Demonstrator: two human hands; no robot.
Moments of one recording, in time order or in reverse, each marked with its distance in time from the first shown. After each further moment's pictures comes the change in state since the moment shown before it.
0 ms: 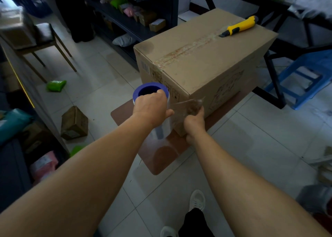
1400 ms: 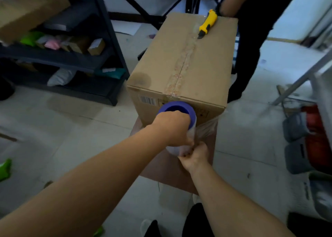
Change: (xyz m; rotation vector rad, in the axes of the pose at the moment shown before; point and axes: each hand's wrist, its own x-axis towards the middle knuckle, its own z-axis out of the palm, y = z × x) left_hand 0.091 -0.088 -0.017 0.029 -0.322 0.911; right_hand 0.005 0.035 0.144 1.231 0.369 0.352
